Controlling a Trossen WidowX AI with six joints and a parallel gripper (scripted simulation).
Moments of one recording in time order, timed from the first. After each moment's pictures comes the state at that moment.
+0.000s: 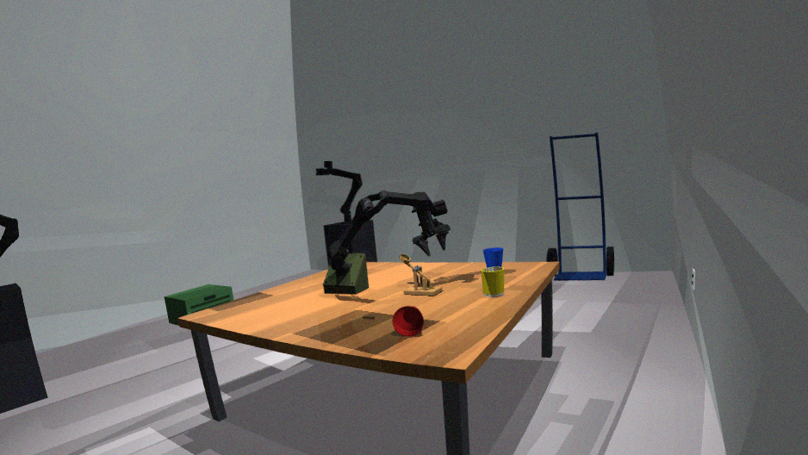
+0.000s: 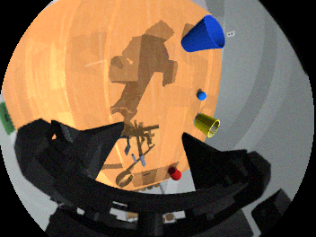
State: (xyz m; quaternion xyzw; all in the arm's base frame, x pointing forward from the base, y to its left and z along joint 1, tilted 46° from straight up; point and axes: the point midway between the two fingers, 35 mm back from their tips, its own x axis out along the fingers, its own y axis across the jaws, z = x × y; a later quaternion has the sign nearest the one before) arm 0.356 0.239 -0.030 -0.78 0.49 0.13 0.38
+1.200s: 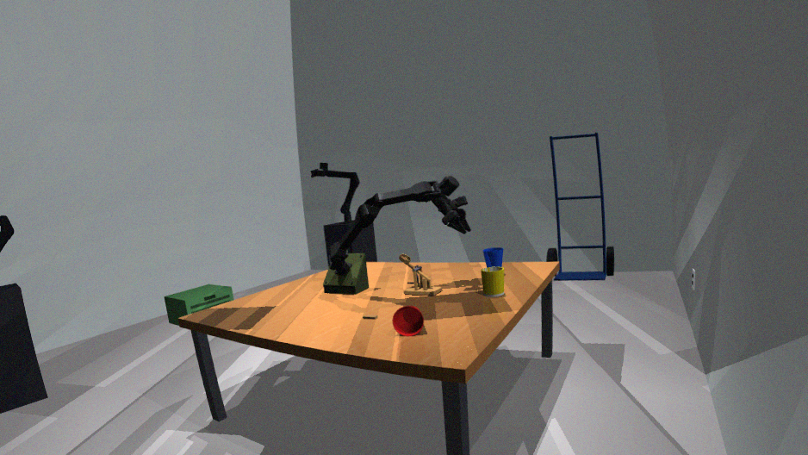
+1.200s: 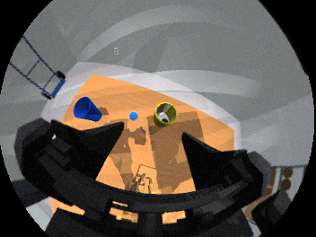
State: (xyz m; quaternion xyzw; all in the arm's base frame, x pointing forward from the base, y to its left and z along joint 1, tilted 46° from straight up) arm 0.517 0.276 0.108 -0.43 0.36 -0.04 0.83
